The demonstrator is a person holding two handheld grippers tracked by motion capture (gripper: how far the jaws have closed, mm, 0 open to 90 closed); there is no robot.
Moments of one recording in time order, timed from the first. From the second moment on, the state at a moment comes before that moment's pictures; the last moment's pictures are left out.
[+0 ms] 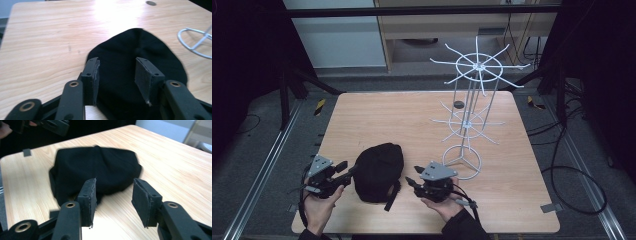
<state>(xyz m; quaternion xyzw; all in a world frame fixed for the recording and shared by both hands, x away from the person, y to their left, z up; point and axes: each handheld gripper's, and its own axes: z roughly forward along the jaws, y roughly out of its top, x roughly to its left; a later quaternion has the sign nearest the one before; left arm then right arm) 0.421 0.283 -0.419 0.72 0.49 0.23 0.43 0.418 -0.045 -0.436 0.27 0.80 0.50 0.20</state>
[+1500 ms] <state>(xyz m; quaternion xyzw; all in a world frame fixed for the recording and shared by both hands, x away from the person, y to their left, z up) 0.451 0.246 -0.432 0.75 0.49 0.19 0.40 0.420 -0.217 -0.474 0.44 0.74 0.44 0.26</state>
